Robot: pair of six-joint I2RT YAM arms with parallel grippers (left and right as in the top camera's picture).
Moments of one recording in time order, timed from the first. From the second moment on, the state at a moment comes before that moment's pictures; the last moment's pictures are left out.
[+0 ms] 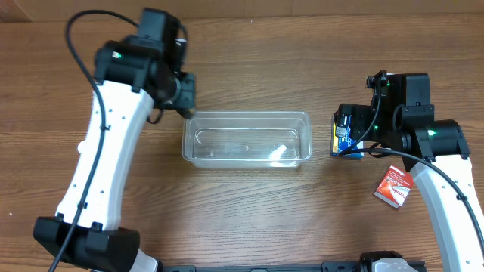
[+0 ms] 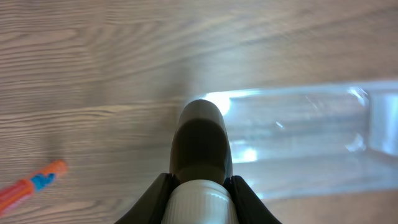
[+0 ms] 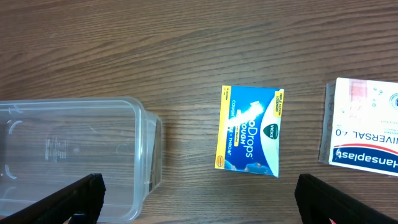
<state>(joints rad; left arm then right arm) -0.26 1.72 1.88 -1.39 -0.01 -0.19 0.07 1.28 1.20 -0.94 -0.09 0.16</state>
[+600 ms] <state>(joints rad) -0.33 1.74 1.43 -1.00 0.00 -0.31 0.07 1.28 1.21 -0.94 -0.09 0.16</state>
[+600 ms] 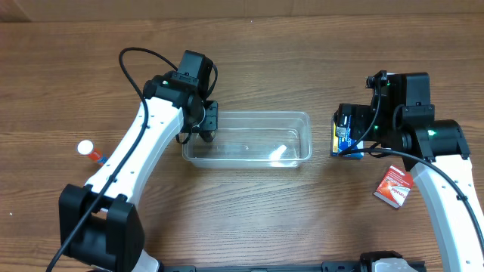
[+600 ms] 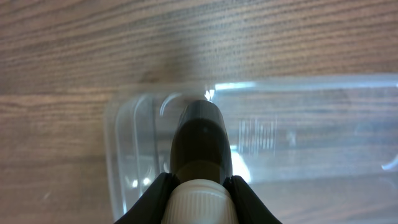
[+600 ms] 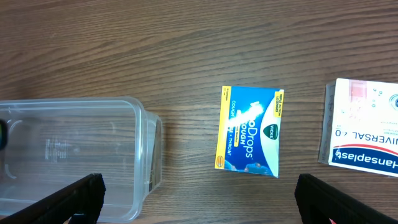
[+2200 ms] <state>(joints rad) -0.33 1.84 1.81 -1.25 -0.11 -0.29 0.07 1.28 1.21 -0.94 -0.09 0.15</state>
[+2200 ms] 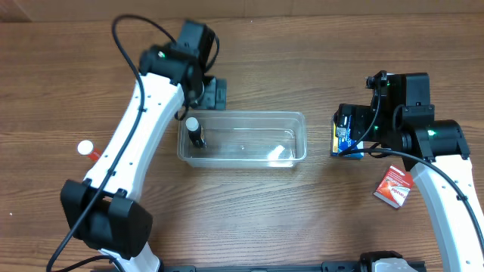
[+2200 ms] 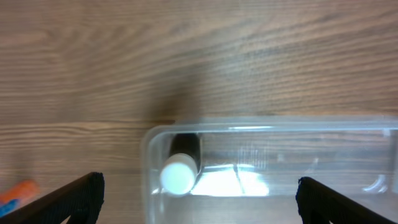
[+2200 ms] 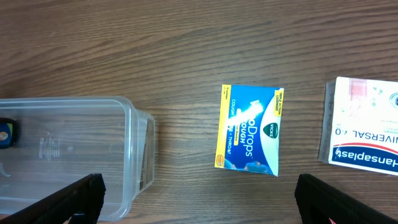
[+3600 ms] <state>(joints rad) 0.46 1.88 1.54 -1.25 0.01 -0.32 0.07 1.28 1.21 -0.94 -0.09 0.15</state>
